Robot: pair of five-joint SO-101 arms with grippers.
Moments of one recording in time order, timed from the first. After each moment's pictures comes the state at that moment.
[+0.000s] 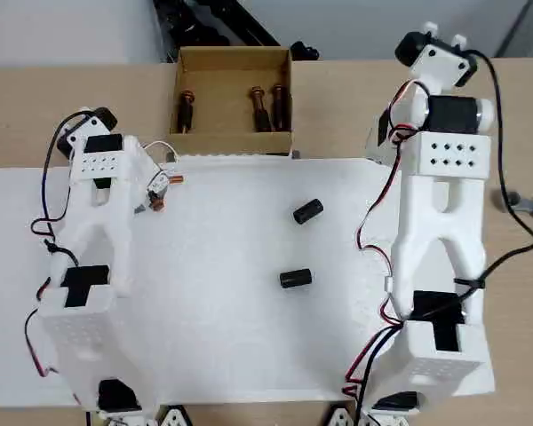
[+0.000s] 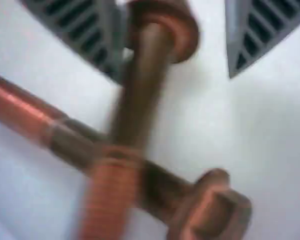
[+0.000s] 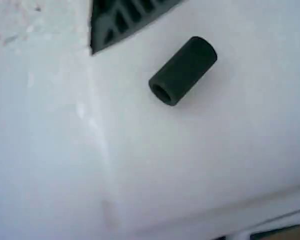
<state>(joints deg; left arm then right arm) -8.8 25.6 -5.8 73.8 43.0 0.2 10.3 -28.9 94.2 -15.3</state>
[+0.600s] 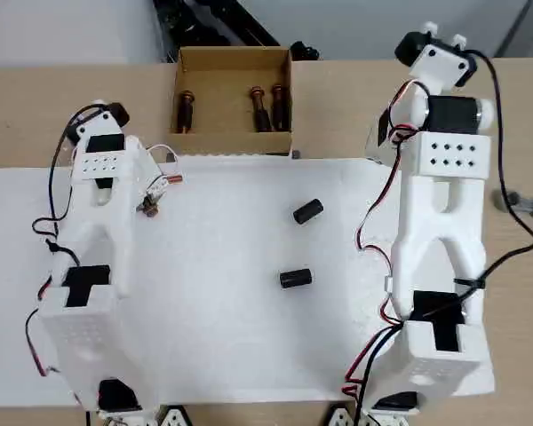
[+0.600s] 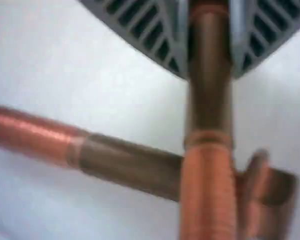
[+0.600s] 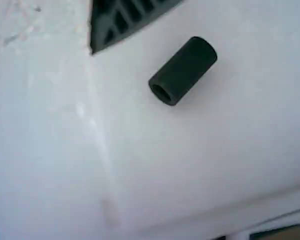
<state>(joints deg) -8.0 25.6 -5.8 73.6 31.1 0.2 10.3 -28.9 94.2 -15.3</state>
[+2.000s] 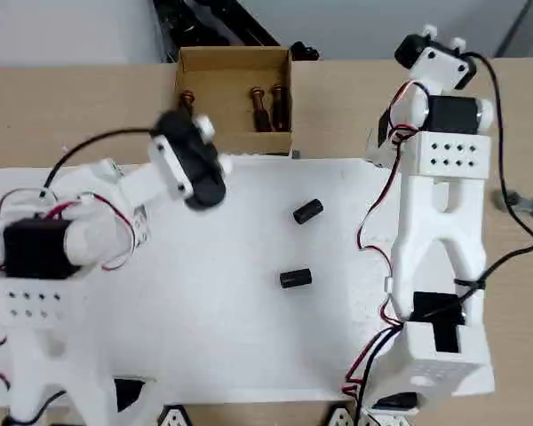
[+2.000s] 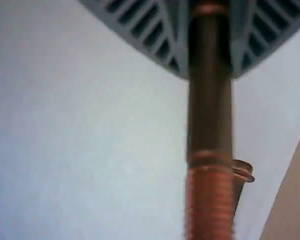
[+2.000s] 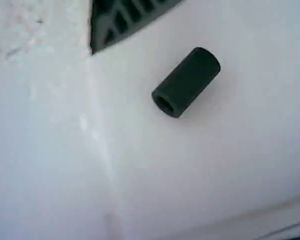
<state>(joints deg) -1.6 -33.1 3.6 99.4 -57.9 0.2 7.5 -28.5 95.7 -15.3</state>
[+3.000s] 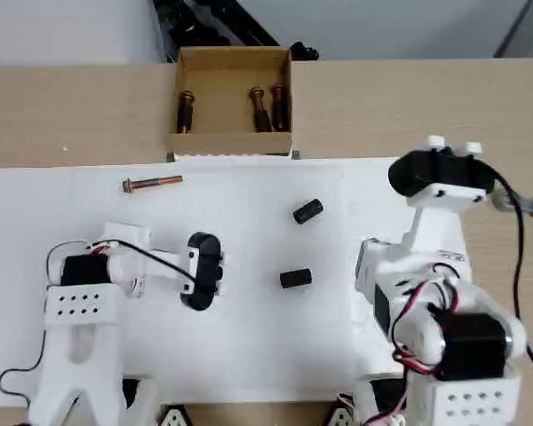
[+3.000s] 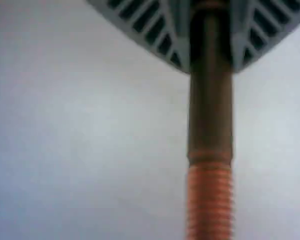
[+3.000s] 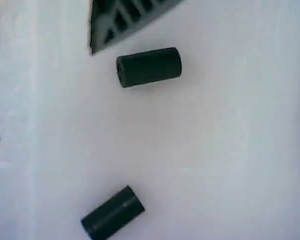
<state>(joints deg) -8.4 -40.2 55.6 62.5 -98.0 -7.0 -57.1 22.9 93.5 -13.6</state>
